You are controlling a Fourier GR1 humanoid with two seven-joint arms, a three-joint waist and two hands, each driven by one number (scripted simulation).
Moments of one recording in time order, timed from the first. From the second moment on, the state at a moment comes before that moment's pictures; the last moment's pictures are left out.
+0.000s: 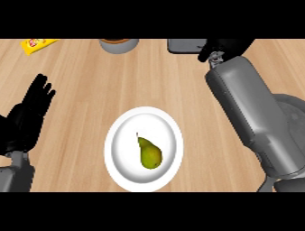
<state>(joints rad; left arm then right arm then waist) -0.14 0.24 0.07 -1.58 0.17 0.10 0.23 -1.04 -0.14 0.13 -0.93 1.36 0.05 1.12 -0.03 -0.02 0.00</state>
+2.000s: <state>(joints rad) -0.19 0.20 0.07 -1.60 0.14 0.09 0.27 -0.26 -0.35 -0.42 -1.10 0.99 -0.38 0.65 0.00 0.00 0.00</state>
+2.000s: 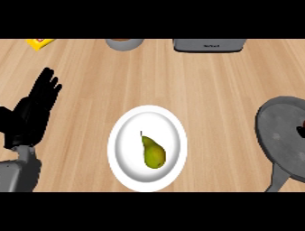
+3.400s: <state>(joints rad) -0.14 0.20 0.11 -1.61 0.13 0.08 0.24 0.57 -0.02 -0.63 -1.97 -0.05 -0.35 -0.06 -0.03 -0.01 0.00</state>
